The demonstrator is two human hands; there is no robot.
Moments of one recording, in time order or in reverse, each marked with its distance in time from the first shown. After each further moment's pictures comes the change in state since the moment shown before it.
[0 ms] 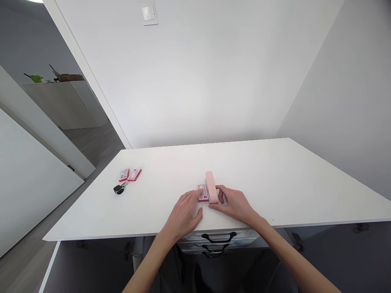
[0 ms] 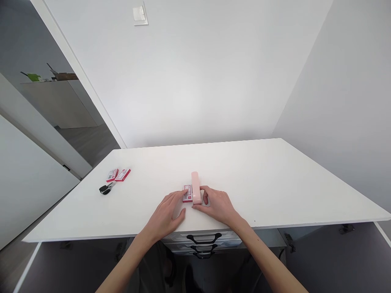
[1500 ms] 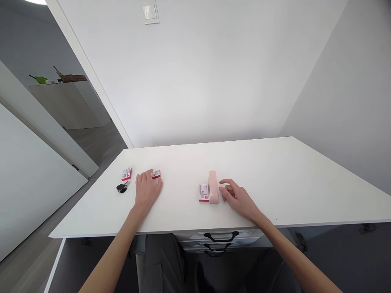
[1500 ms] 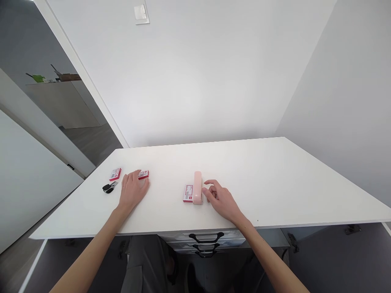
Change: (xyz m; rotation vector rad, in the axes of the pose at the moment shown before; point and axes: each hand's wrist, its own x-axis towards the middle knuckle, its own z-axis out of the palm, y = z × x) left_hand 0.001 -0.138 -0.056 0.488 0.366 -0.453; right_hand -0.003 -0.001 -0.005 0.323 0.078 0.135
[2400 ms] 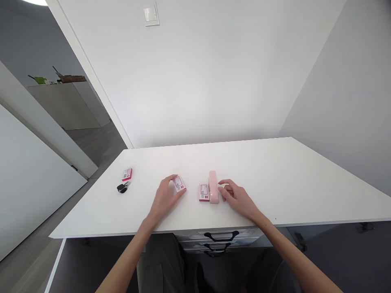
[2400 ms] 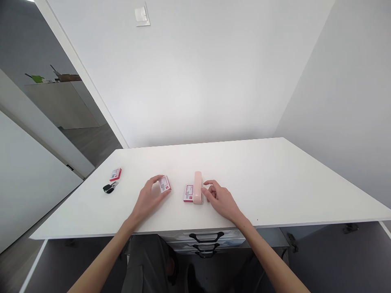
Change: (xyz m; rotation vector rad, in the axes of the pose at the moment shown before) left_hand -0.031 0.060 -0.014 -0.545 -0.231 0.063; right_hand 0.001 -0.001 0.001 0.005 -0.006 -0.001
